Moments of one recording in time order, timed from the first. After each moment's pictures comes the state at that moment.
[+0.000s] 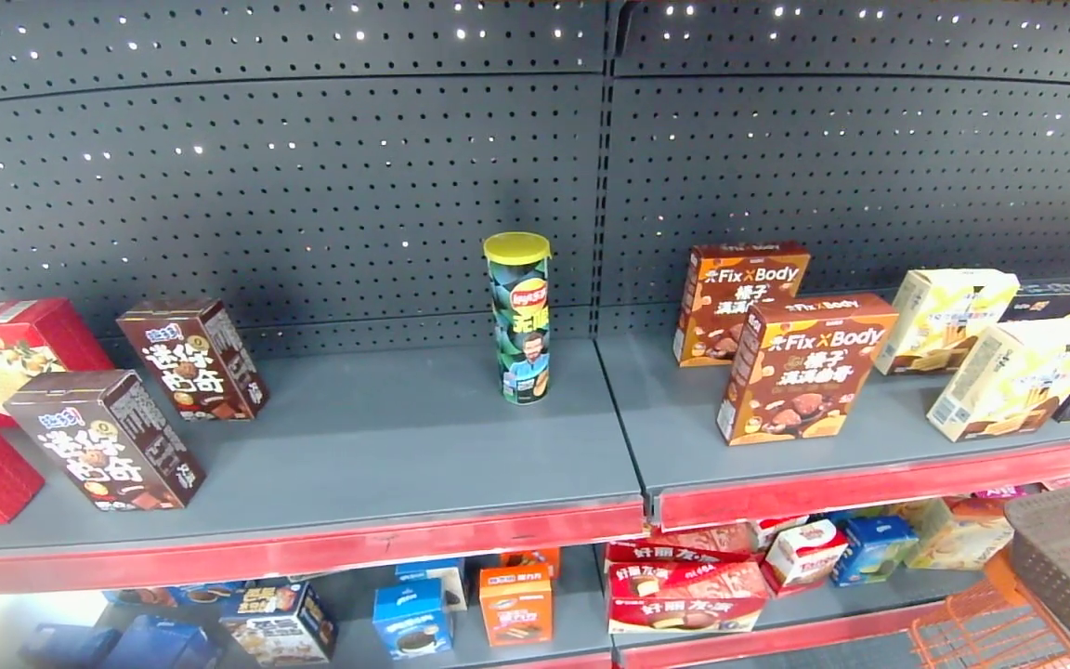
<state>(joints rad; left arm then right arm) 0.00 0.00 0.00 0.00 0.05 -0.03 -0.09 0.63 -0.16 -0.68 -0.08 -0.24</state>
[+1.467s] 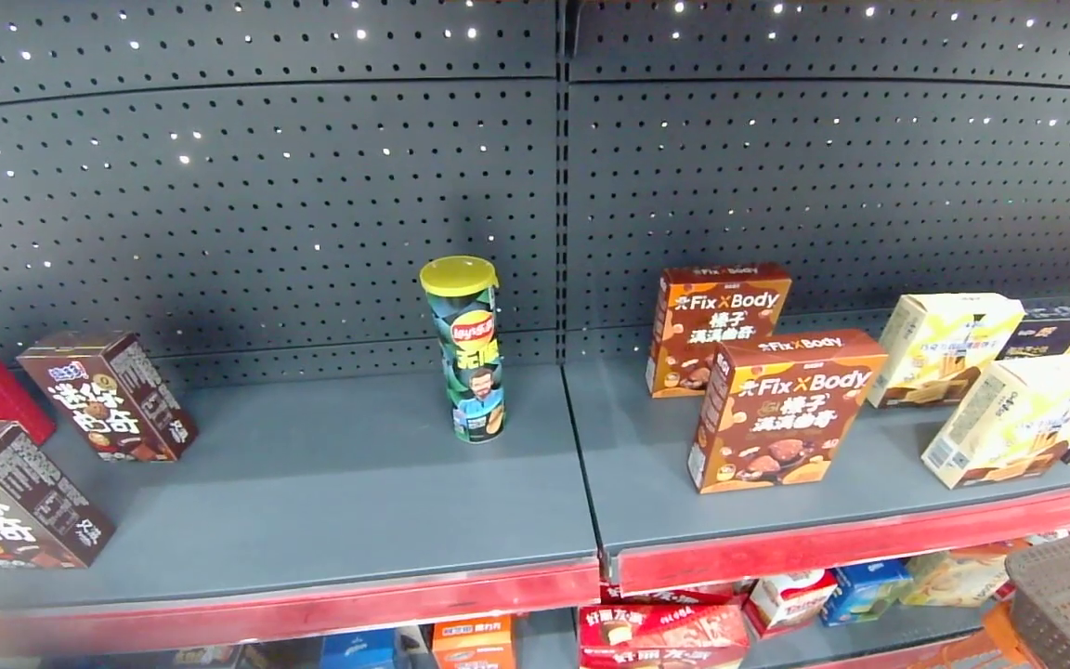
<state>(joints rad) 0.00 0.00 0.00 0.00 0.06 -0.04 -0.09 0.63 -0.16 -0.71 -0.08 -0.24</state>
